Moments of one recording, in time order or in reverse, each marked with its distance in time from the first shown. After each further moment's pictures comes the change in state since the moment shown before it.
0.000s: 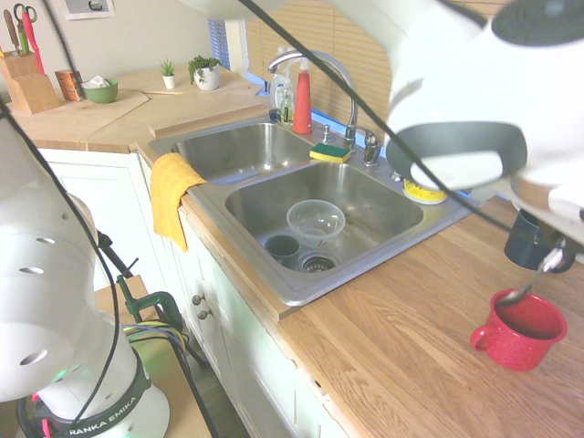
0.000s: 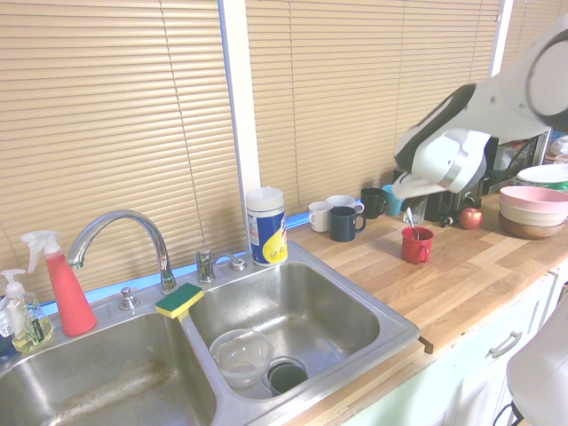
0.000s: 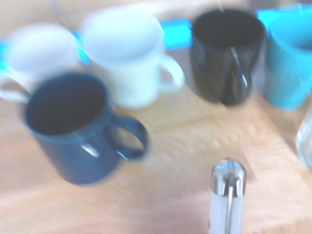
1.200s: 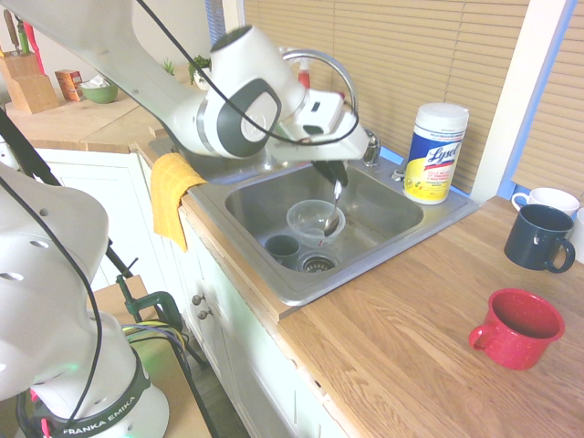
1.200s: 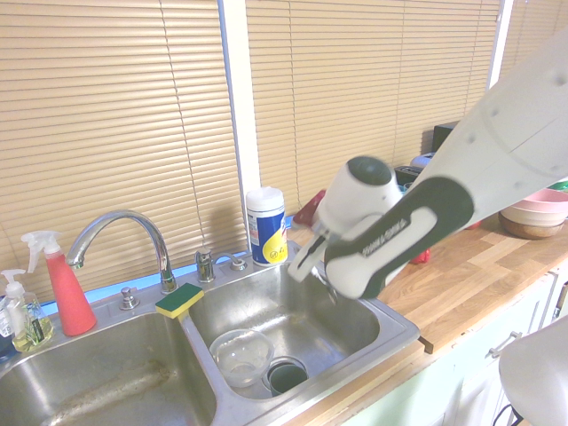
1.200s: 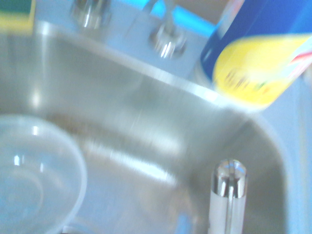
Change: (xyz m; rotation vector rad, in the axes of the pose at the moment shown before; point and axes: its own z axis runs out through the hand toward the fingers) arm -0.357 -0.147 0.012 -0.037 -0.022 -0.610
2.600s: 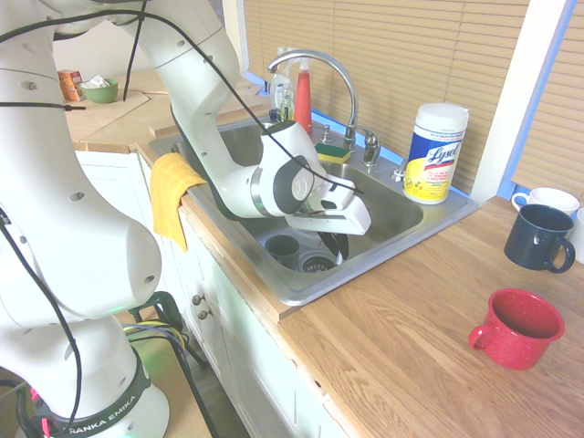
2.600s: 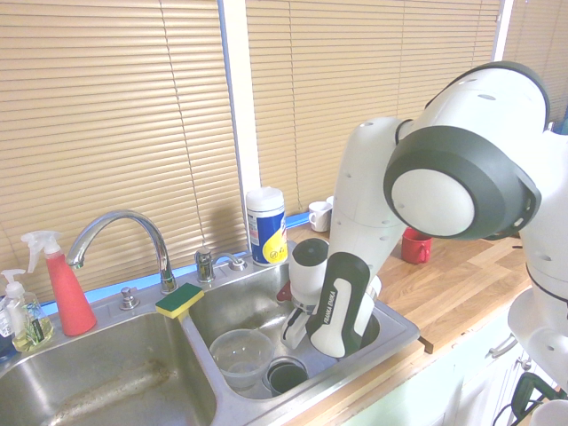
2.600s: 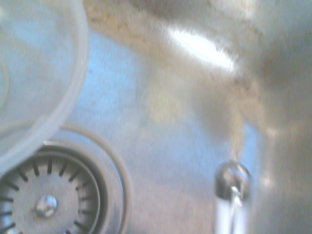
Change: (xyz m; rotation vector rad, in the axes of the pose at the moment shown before) arm -0.060 -0.006 0.165 -0.190 -0.184 -0.030
